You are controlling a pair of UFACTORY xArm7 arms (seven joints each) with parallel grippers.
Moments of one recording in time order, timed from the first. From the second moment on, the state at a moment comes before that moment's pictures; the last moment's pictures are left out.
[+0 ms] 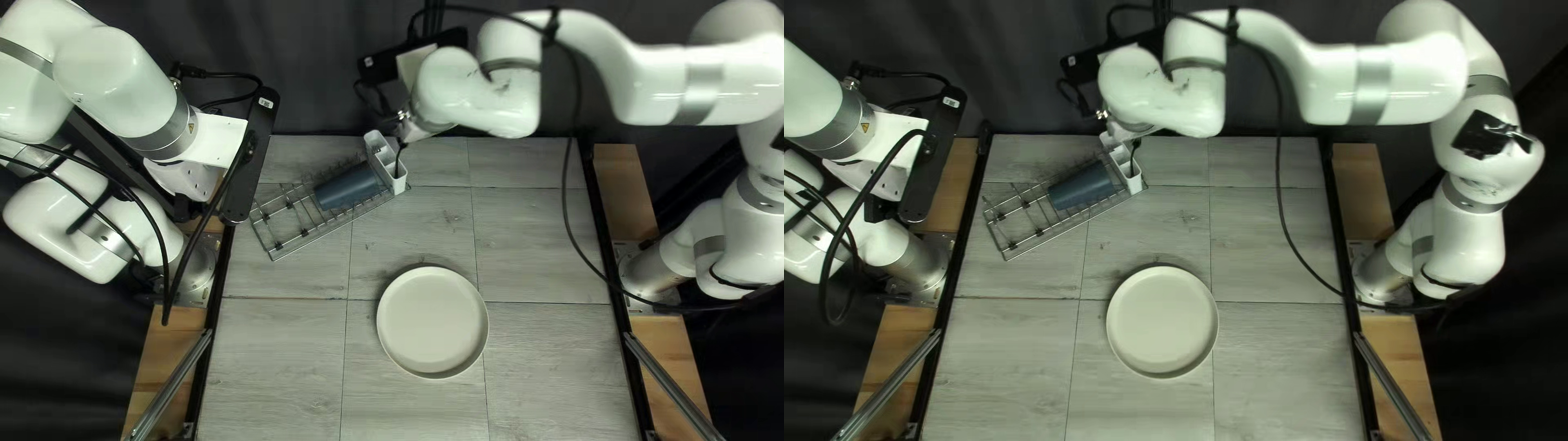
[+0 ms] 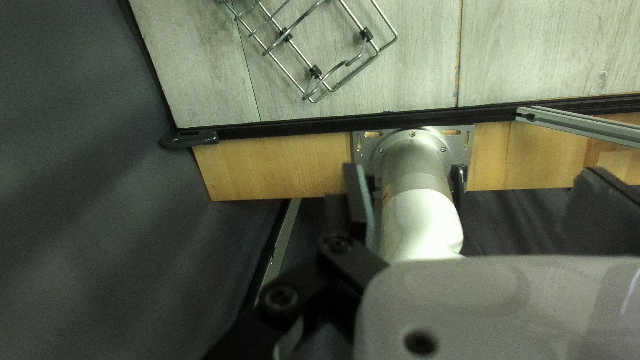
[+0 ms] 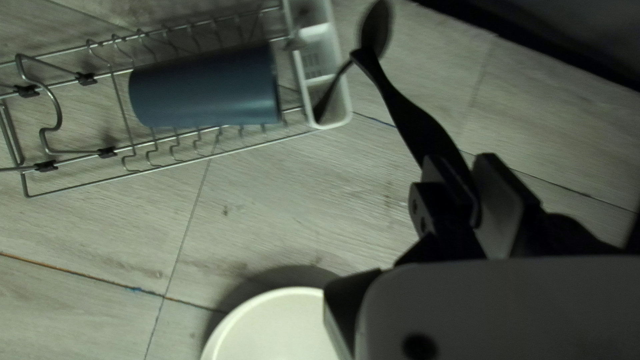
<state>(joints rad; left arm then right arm) 2.66 0.78 -2.99 1.07 0.26 1.91 -0.20 -0.16 0.16 0.10 1.72 -0.48 1.53 1.22</state>
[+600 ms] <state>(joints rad) 2.66 0.78 -2.99 1.07 0.26 1.91 -0.20 -0.13 0.08 0.12 1.77 -0.30 1.83 1.39</state>
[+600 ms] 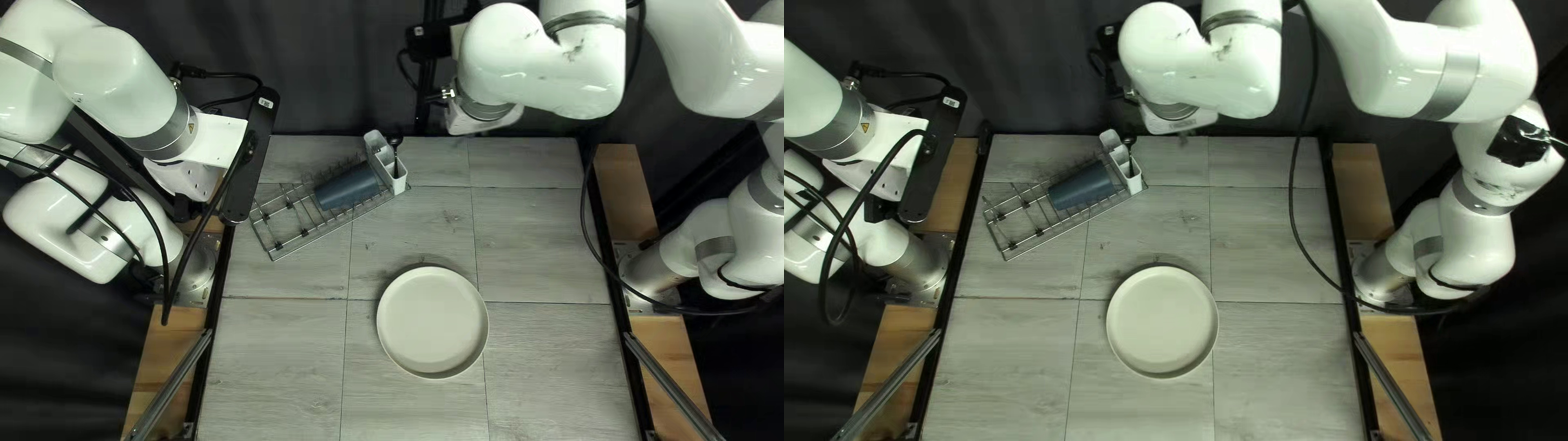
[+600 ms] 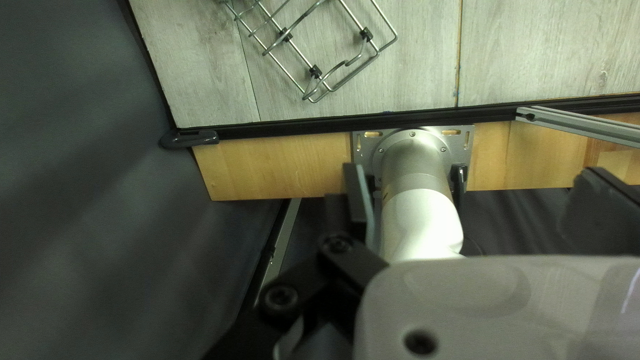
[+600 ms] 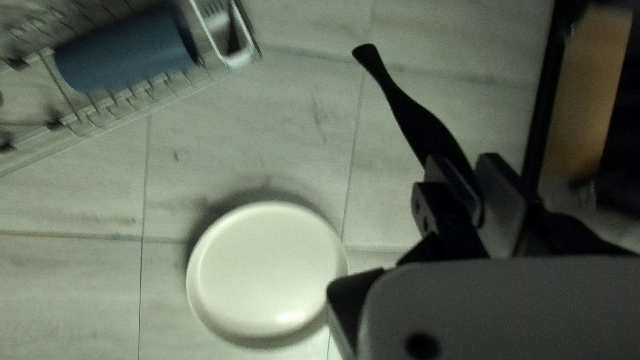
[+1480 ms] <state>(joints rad) 2.66 0.78 -2.99 1.07 0.26 1.91 -0.20 -0.21 -0.01 0.08 1.62 0.12 1.89 1.50</state>
